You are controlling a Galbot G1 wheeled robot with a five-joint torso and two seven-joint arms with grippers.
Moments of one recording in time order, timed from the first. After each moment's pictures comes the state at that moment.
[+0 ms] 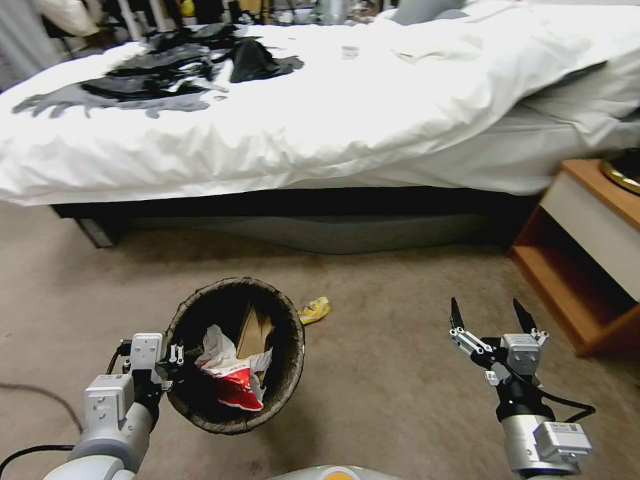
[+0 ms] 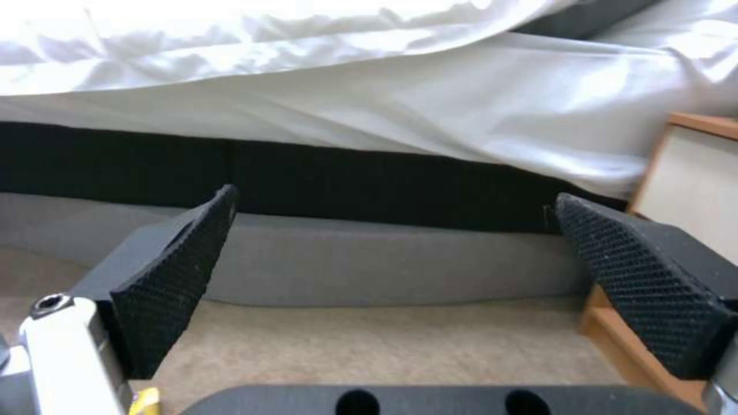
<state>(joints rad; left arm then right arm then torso) 1.85 -1.53 -0.79 -2.50 -0.03 0.63 0.08 -1.88 1.31 0.55 2.28 0.08 0.14 0.24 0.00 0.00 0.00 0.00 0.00</state>
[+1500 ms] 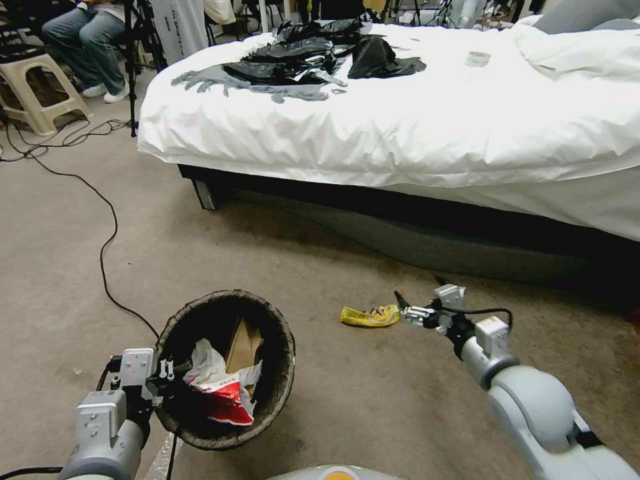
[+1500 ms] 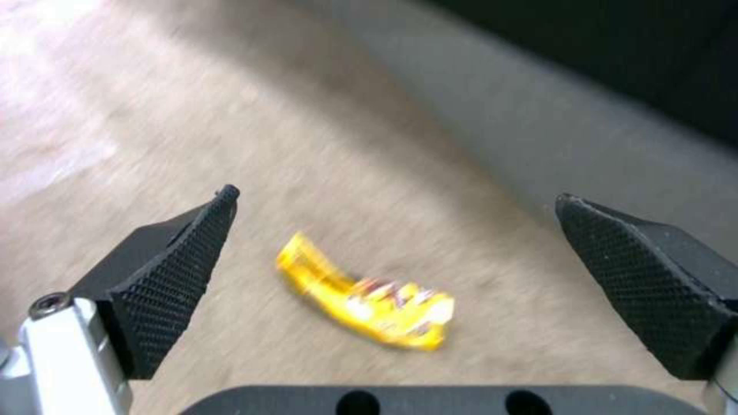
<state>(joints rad) 1.92 -1.54 -0.81 -2.50 -0.03 0.59 0.05 -1.32 0.98 0.33 1.95 0.36 -0.40 -0.12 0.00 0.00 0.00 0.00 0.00</state>
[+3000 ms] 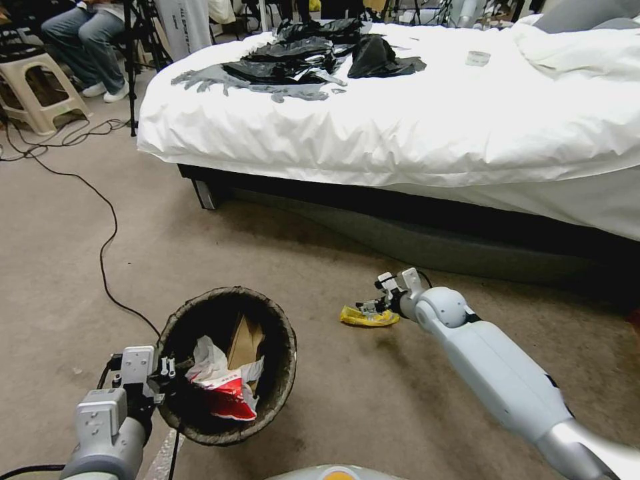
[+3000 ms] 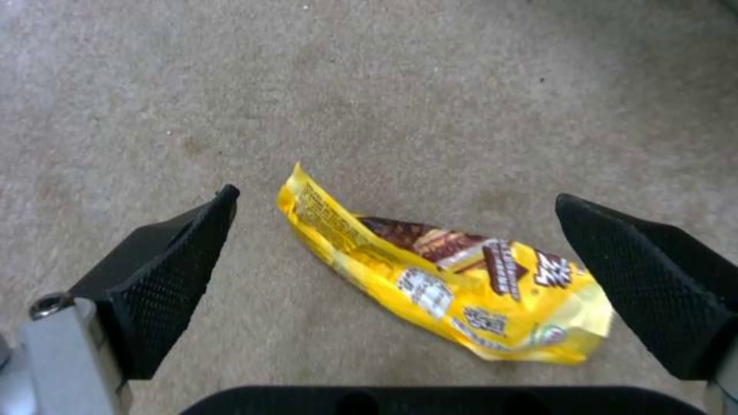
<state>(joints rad) 1.91 -1.55 -0.80 -2.50 -0.04 0.60 0.04 -0.70 1.18 -0.07 1.22 0.46 -0.64 -0.19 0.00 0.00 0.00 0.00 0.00</state>
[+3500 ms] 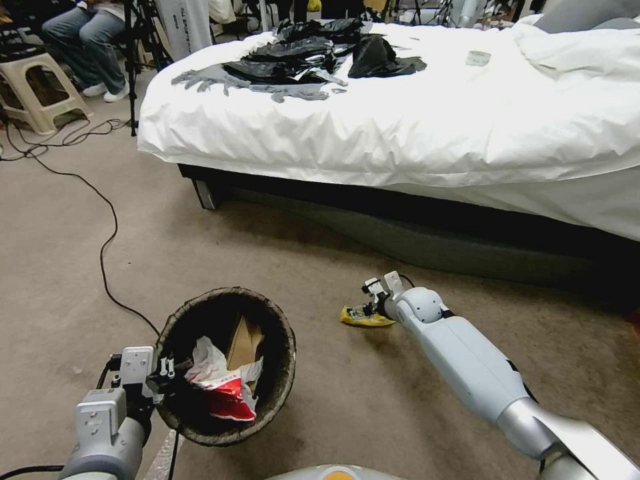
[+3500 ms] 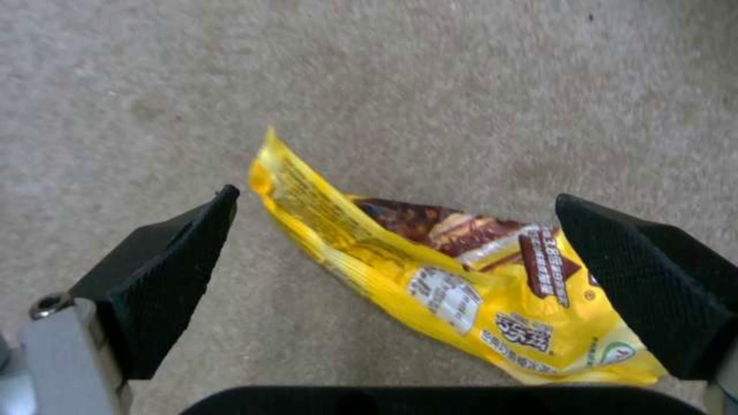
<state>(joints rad) 1.91 -1.55 -0.80 -2.50 -0.04 0.60 0.04 -0.64 1.29 -0.07 1.01 0.36 -0.61 -0.21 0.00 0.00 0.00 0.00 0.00</state>
